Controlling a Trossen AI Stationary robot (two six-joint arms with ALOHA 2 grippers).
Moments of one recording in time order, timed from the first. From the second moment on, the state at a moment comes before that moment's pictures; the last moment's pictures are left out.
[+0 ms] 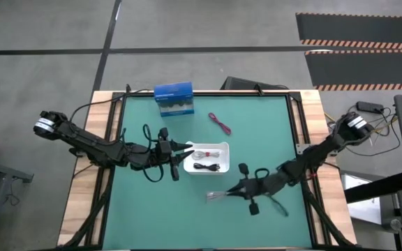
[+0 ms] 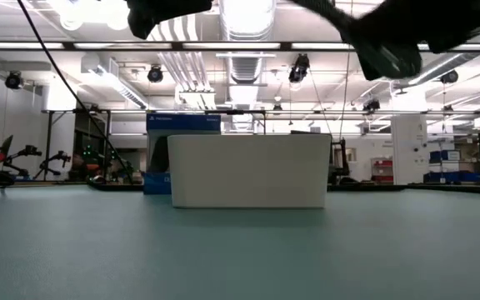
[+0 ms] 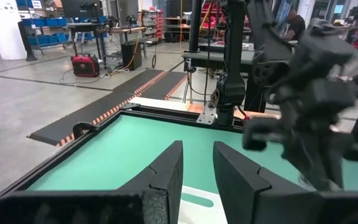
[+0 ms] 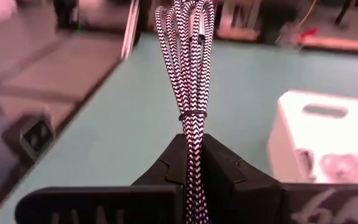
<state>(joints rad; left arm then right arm) -0.32 1.22 0.73 0.44 -0.62 -0.09 0.54 1.45 0.56 0.57 0.31 0.08</state>
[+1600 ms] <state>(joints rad) -0.30 1.80 0.95 1.21 -0.42 0.01 0.37 1.33 0.40 1.16 0.31 -0.05</state>
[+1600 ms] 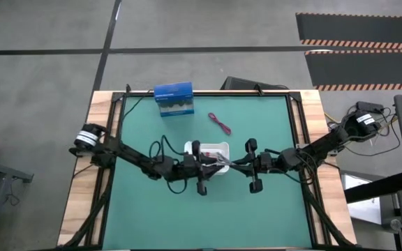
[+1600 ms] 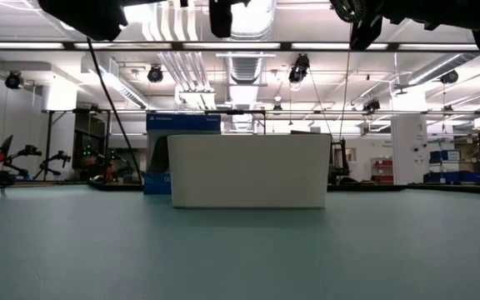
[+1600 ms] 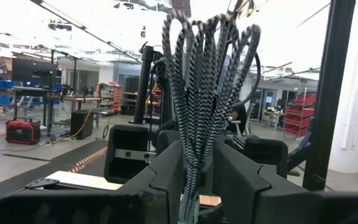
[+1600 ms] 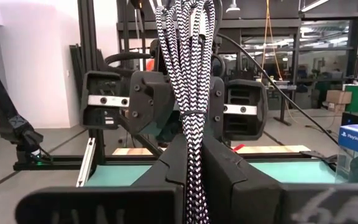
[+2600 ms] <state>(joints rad) -0.27 1.88 1.05 1.19 -0.41 0.01 0.37 1.34 0.40 1.14 0.31 -0.05</state>
